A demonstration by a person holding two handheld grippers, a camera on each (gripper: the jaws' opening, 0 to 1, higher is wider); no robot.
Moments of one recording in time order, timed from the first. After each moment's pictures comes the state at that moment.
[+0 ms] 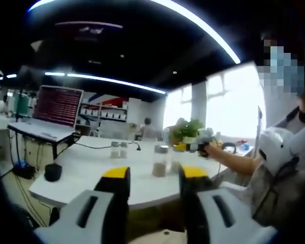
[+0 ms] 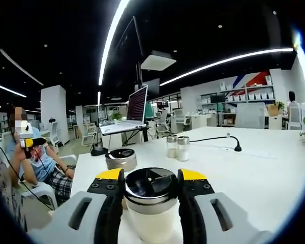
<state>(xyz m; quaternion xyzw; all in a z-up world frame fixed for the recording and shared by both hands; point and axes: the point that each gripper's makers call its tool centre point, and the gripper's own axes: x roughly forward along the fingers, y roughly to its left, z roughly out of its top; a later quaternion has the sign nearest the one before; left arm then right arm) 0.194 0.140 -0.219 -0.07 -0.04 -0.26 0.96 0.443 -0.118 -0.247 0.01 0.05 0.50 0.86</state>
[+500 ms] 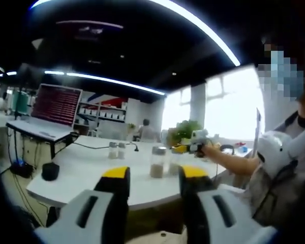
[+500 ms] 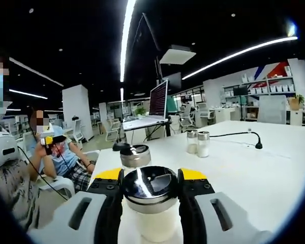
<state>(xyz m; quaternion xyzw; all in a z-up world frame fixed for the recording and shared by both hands) 0.193 0.130 -0.218 -0.07 -0.04 -0.27 0.96 0.434 -0.116 -0.249 0.01 0.08 0.61 0.79</state>
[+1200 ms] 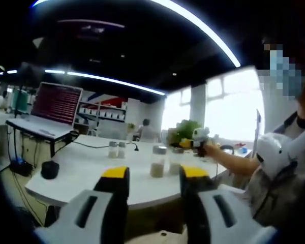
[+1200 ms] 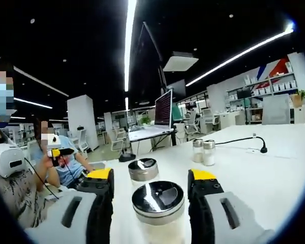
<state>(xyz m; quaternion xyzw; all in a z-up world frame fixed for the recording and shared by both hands) 0.197 0.139 -0.226 -0.08 -0.04 -0.27 0.96 0.430 -0.116 -0.224 0.06 0.06 0.56 0.83</state>
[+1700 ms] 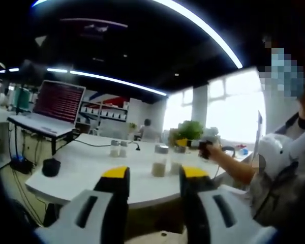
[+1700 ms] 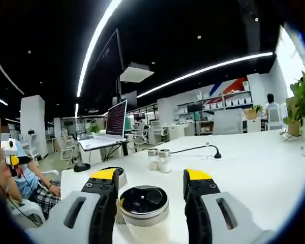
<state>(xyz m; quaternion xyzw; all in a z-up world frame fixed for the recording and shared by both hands) 0.196 0.141 -0.227 -0.09 -0.04 -0.26 0.96 0.446 -0.134 -0.219 0.04 0.00 0.37 0.93</state>
